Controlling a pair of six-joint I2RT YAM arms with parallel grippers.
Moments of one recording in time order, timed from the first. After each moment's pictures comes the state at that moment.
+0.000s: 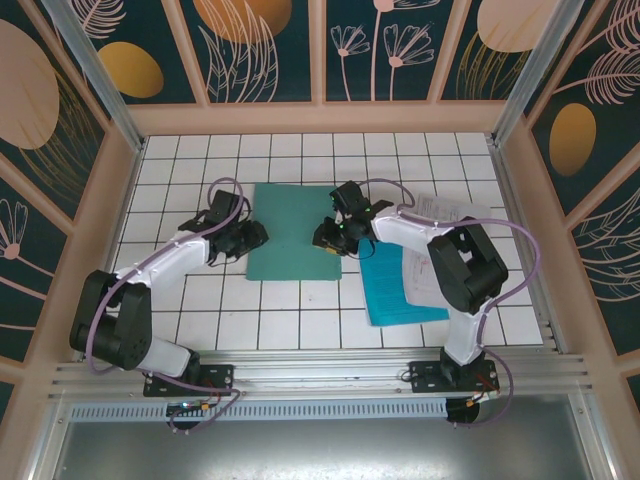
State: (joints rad) left arm -0.38 1.46 0.89 -0.41 0.14 -0.82; right arm 0.65 1.86 1.22 -0.42 -0.34 0.85
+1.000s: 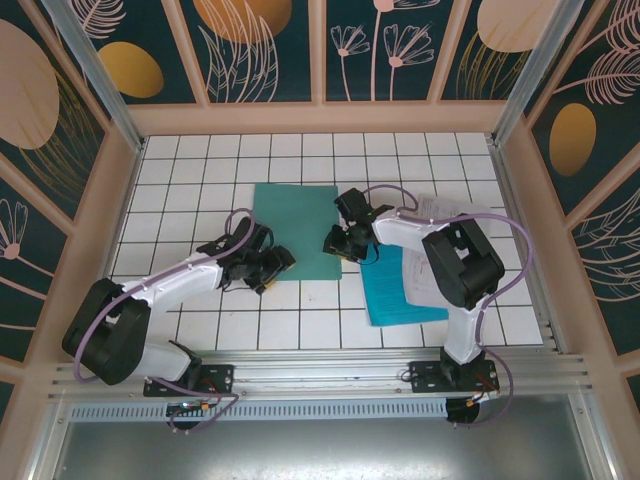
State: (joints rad) left arm -0.57 1.40 0.72 -0.36 0.25 -1.23; right arm 0.63 1.90 1.16 -0.43 -0.26 0.81
